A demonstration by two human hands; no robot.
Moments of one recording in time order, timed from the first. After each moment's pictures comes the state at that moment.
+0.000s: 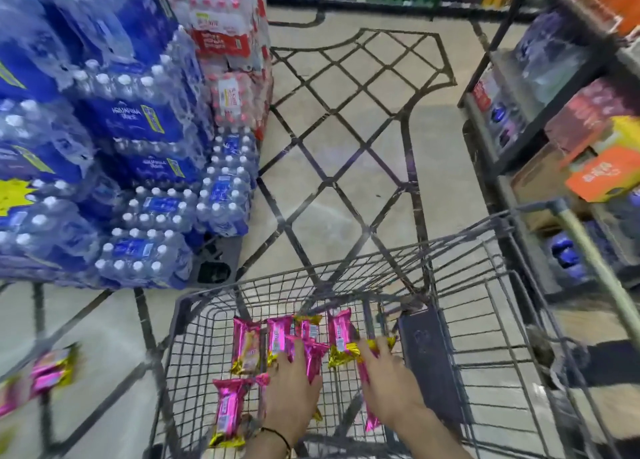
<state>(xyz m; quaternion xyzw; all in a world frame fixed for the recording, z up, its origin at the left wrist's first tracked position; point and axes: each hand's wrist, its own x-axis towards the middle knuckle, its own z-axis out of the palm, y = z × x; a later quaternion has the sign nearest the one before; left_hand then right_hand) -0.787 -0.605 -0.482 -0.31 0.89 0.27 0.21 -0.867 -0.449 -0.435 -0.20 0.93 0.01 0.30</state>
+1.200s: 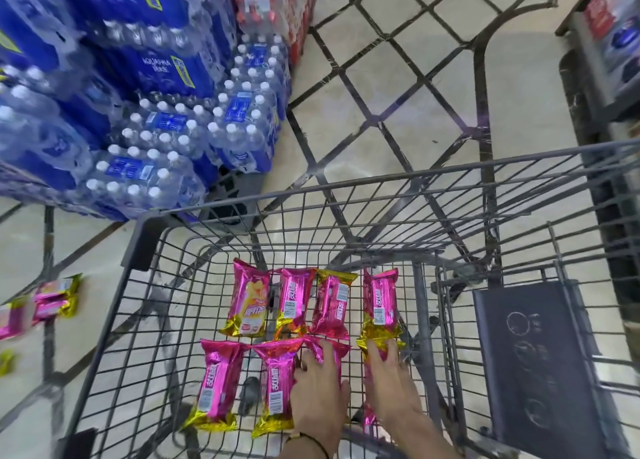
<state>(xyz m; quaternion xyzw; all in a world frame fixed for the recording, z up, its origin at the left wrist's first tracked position) -0.772 -0.570 -0.699 -0.33 0.86 0.20 0.33 -0.837 -0.467 -0.719 -0.16 0.91 -0.01 0.38</state>
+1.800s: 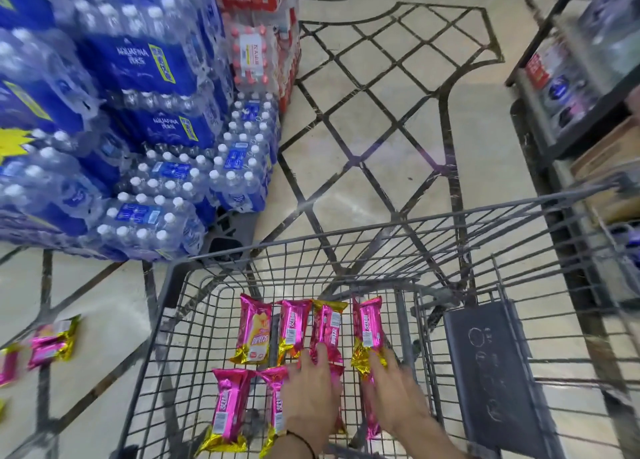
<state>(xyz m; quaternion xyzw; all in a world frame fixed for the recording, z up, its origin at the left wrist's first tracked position) -0.784 -0.598 -0.610 -0.27 0.91 0.18 0.26 -0.850 -0.462 -0.630 -0.20 0.92 -0.02 0.33</state>
